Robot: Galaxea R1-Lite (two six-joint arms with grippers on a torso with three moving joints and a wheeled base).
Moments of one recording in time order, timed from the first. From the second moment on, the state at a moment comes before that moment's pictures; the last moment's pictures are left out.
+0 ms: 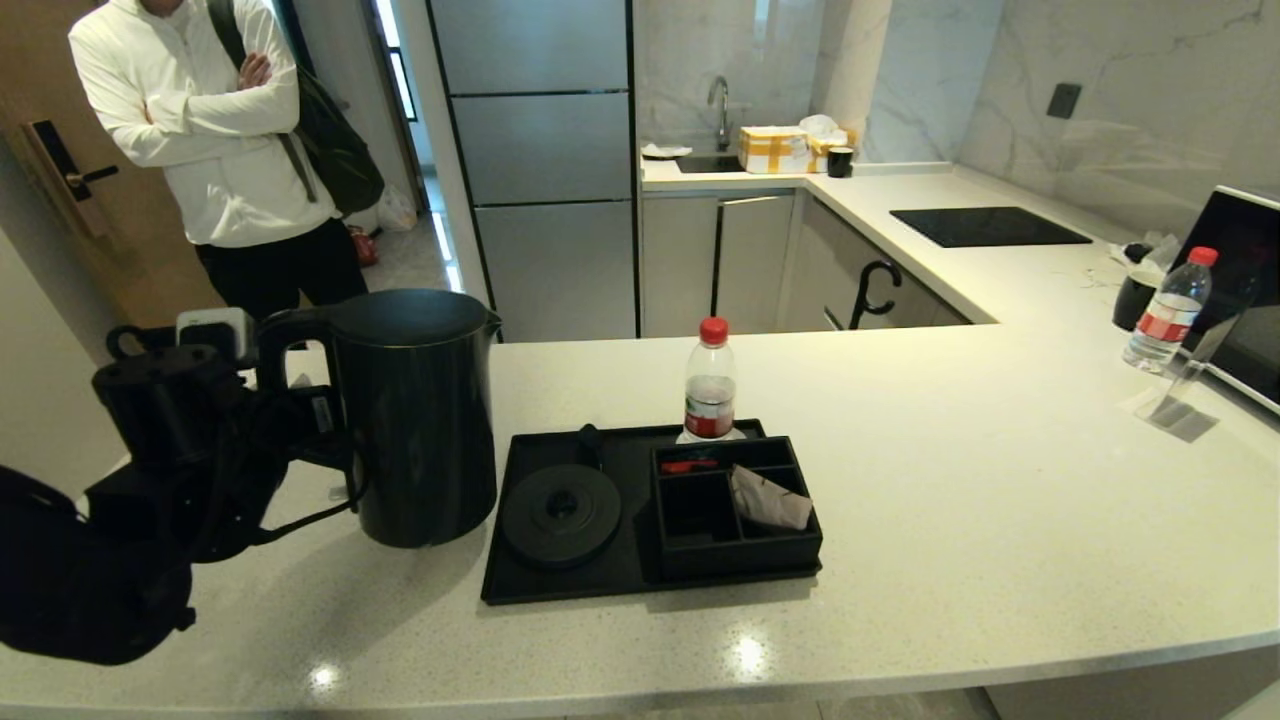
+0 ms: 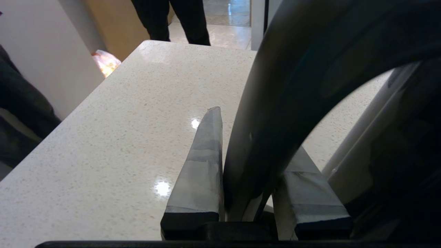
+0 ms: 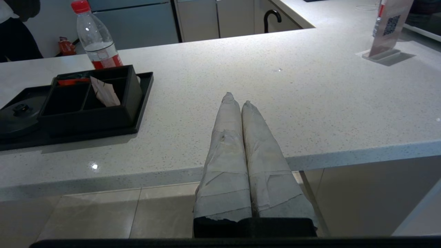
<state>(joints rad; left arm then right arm) -0.07 1.78 -0.57 -1.14 0.43 0.03 0.00 0.00 0.00 -0.09 -0.01 0.04</state>
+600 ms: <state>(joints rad) 0.09 1.77 -0.49 -1.16 0.29 0.02 0.00 0.00 0.00 -0.09 -0.01 0.04</state>
